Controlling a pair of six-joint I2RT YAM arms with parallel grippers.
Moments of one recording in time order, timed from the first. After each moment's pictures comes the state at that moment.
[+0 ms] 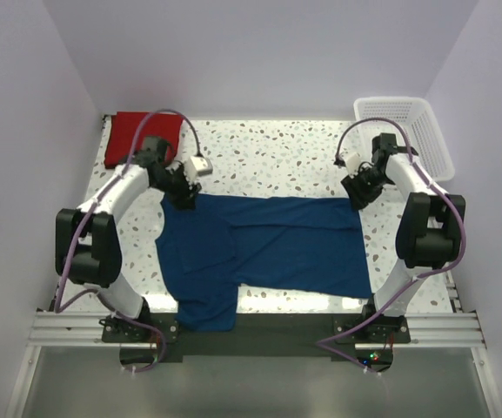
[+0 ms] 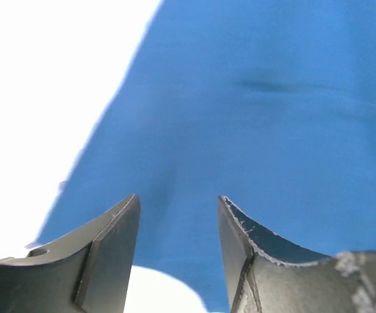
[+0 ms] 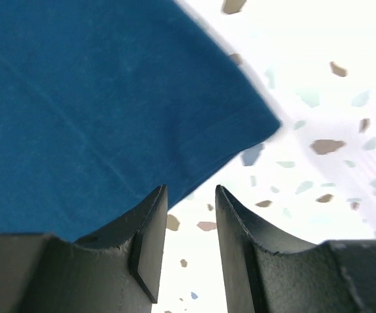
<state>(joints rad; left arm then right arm) -0.20 1.62 1.16 -0.77 0.58 0.85 -0.08 1.81 1.37 -0.94 -0.29 -0.78</state>
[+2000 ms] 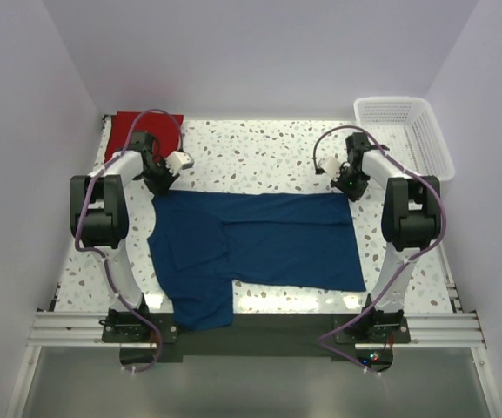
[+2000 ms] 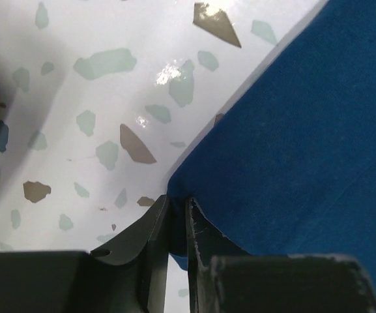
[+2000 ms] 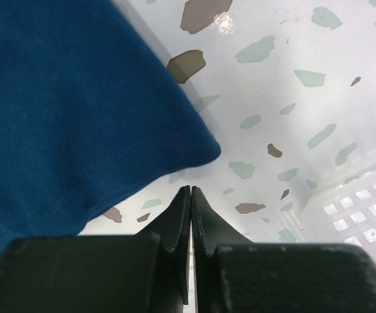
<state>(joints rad) 0.03 2.02 1.43 -0.65 0.30 0.95 0.05 2.00 1.45 -0.81 -0.01 -0.97</state>
